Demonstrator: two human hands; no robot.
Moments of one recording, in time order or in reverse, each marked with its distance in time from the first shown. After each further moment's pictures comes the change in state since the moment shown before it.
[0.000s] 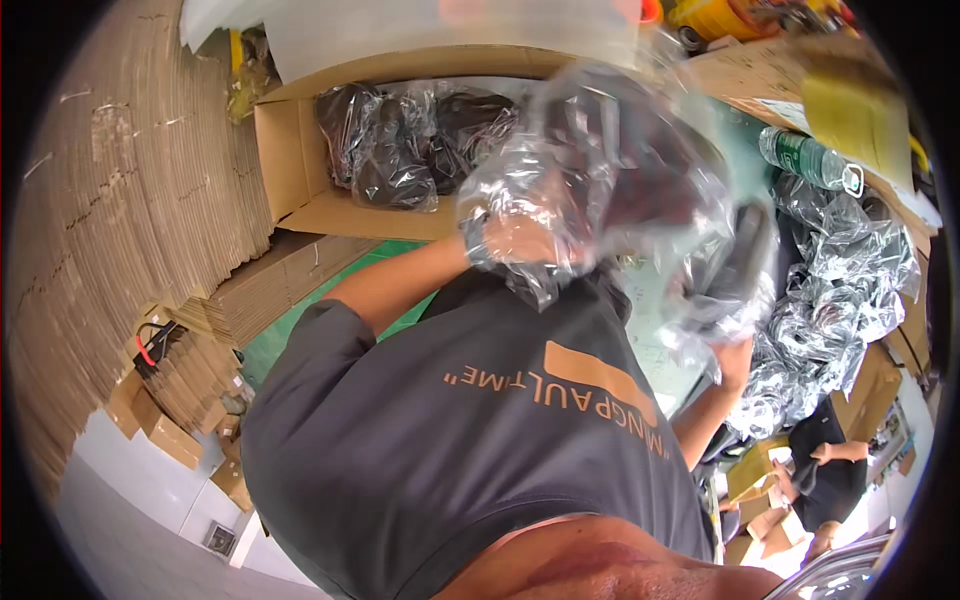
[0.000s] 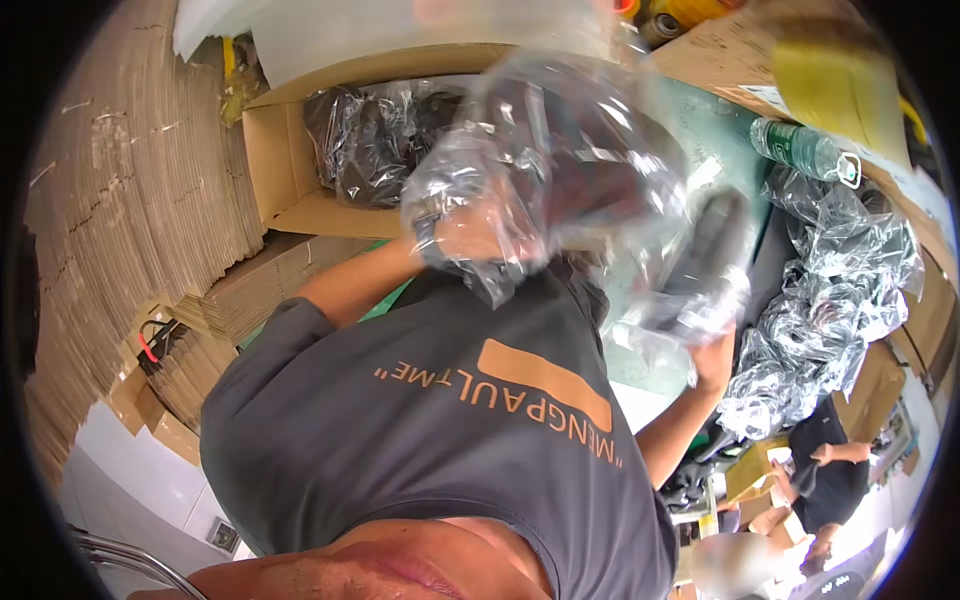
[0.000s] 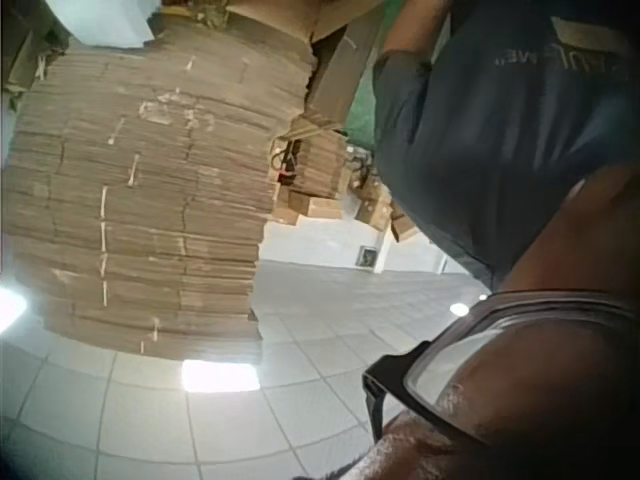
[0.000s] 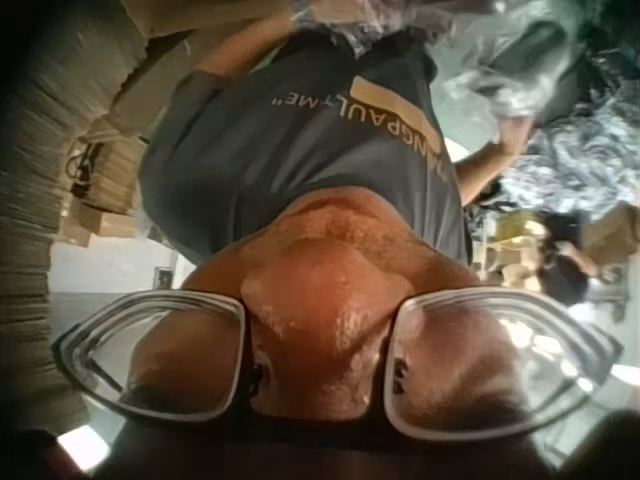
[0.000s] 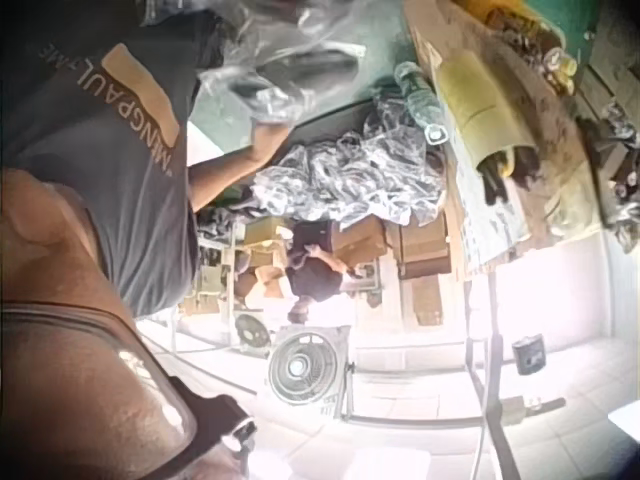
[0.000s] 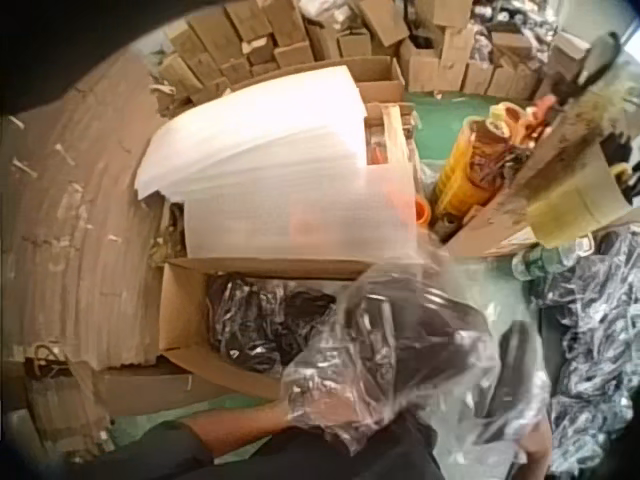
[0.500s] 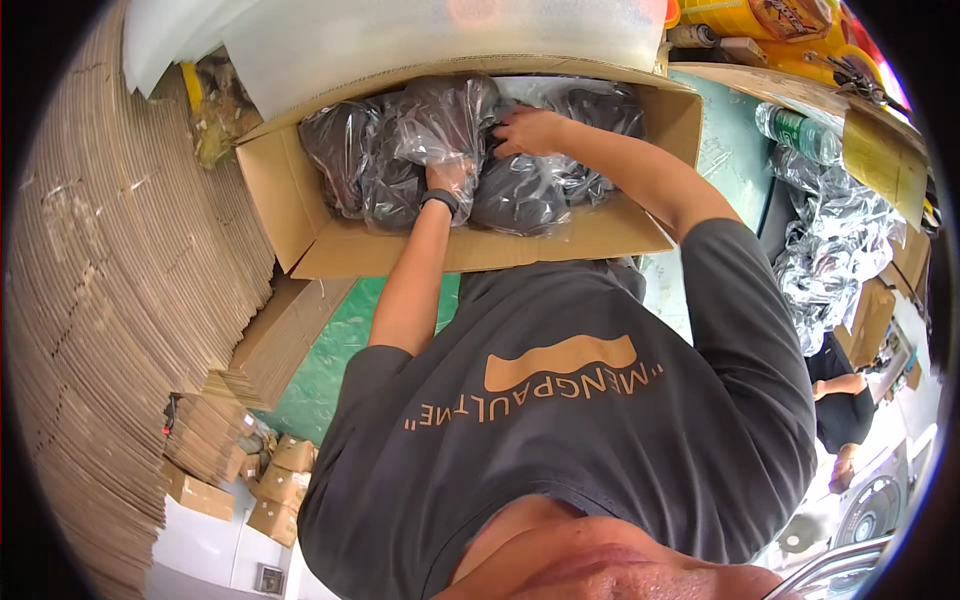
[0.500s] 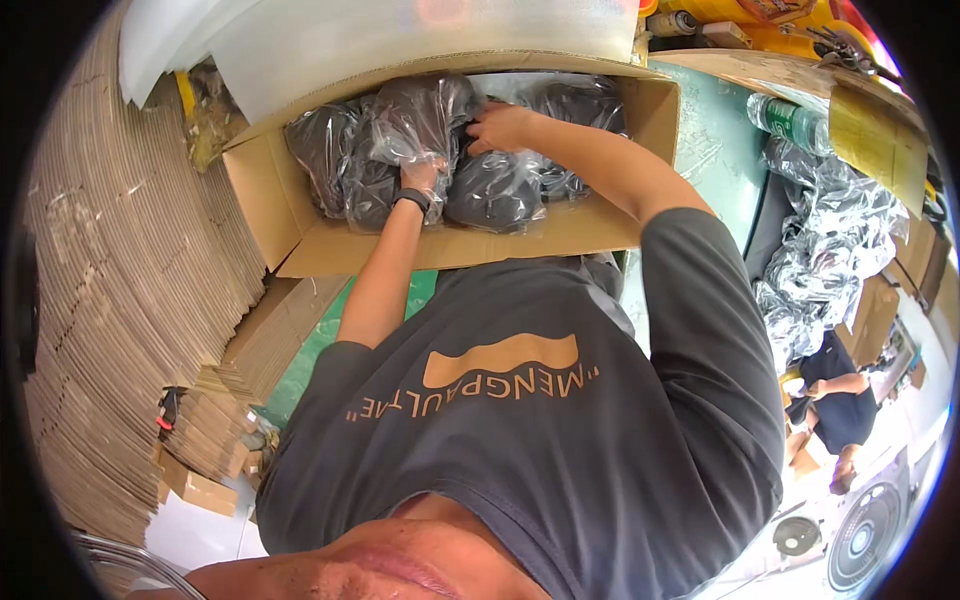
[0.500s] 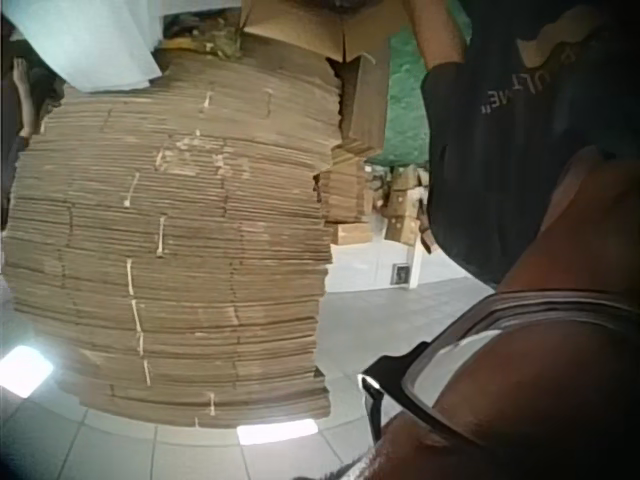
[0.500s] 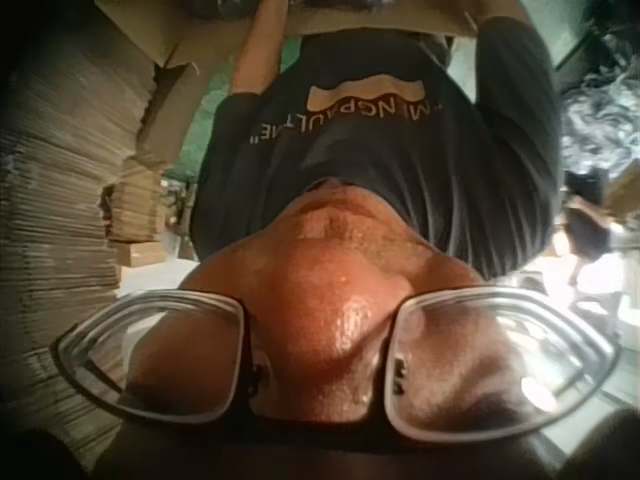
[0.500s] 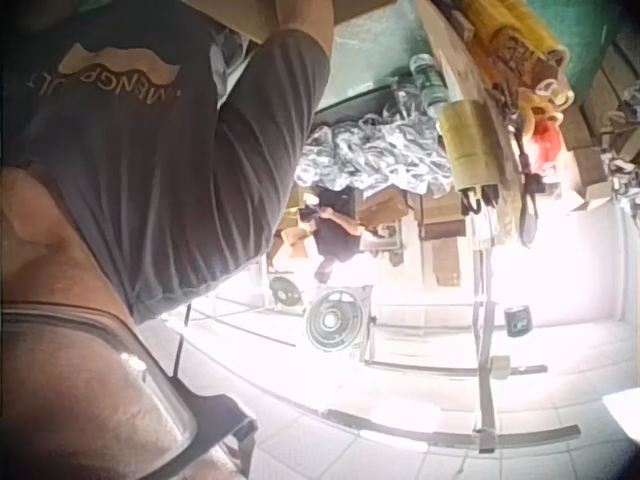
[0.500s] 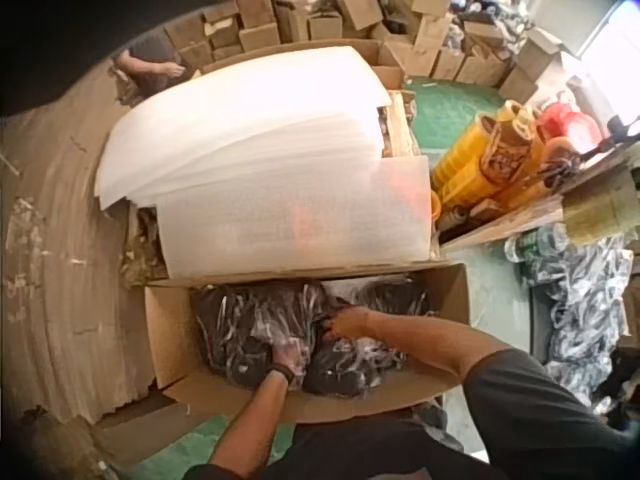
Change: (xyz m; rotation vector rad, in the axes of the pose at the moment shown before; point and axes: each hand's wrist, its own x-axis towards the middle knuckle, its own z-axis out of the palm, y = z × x) left_hand -0.088 -0.216 -0.201 -0.122 0.832 -0.619; right_hand 0.400 -0.047 0.394 -1.240 -0.837 -1.159
